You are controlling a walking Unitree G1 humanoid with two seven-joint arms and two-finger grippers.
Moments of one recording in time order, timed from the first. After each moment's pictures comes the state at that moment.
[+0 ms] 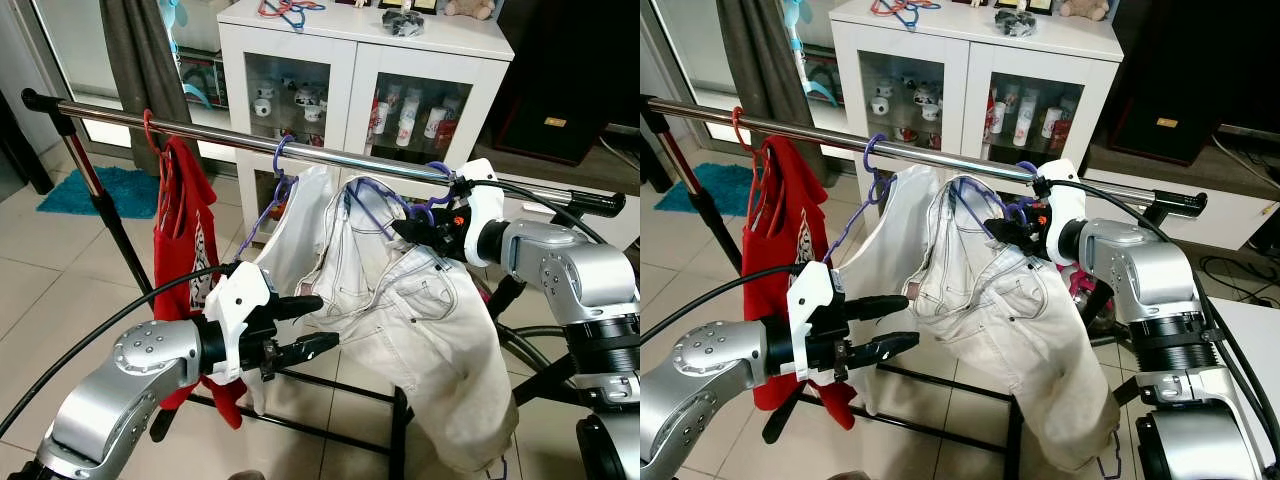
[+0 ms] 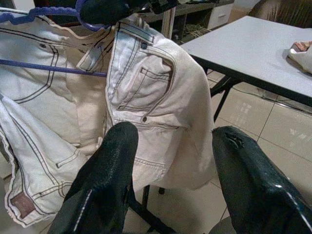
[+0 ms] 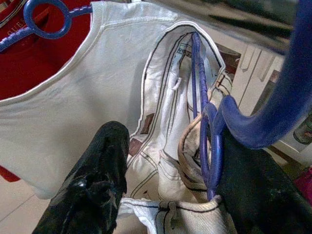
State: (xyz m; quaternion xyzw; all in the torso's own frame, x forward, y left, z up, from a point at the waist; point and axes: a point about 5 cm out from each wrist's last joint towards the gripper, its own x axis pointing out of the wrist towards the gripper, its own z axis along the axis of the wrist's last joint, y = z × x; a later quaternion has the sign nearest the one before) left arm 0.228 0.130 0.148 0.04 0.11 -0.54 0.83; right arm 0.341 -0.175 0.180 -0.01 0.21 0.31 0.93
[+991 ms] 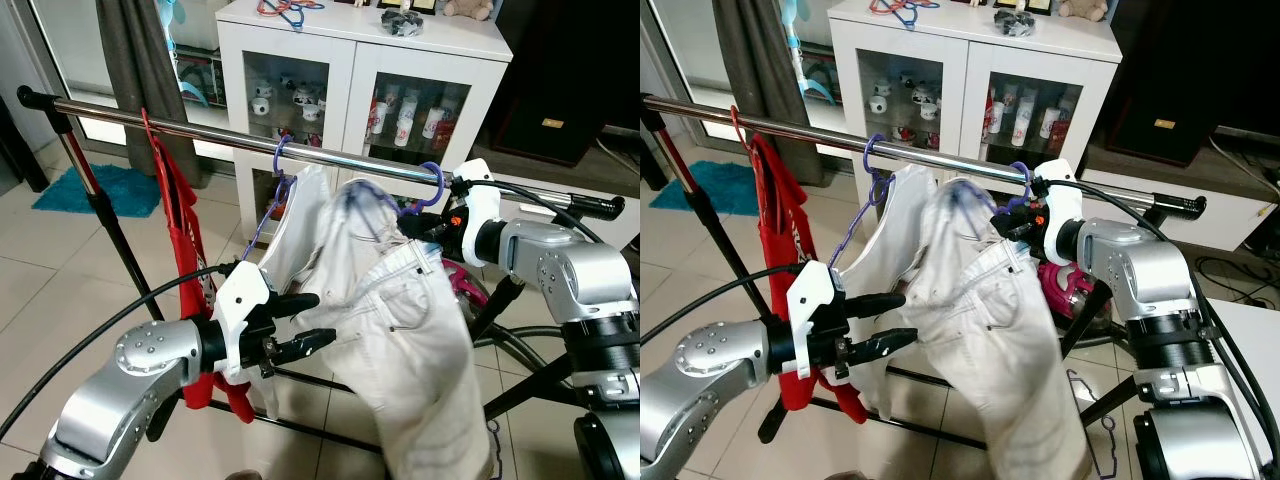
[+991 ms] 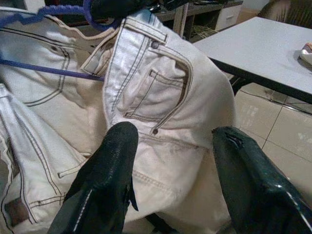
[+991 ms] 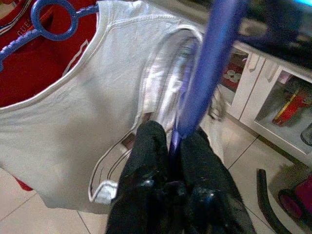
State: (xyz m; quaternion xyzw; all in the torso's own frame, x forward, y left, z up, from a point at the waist) left arm 0.230 0.131 0.143 0.05 0.11 -0.52 0.84; right arm 0.341 -0.171 0.179 0.00 0.21 0.33 0.92
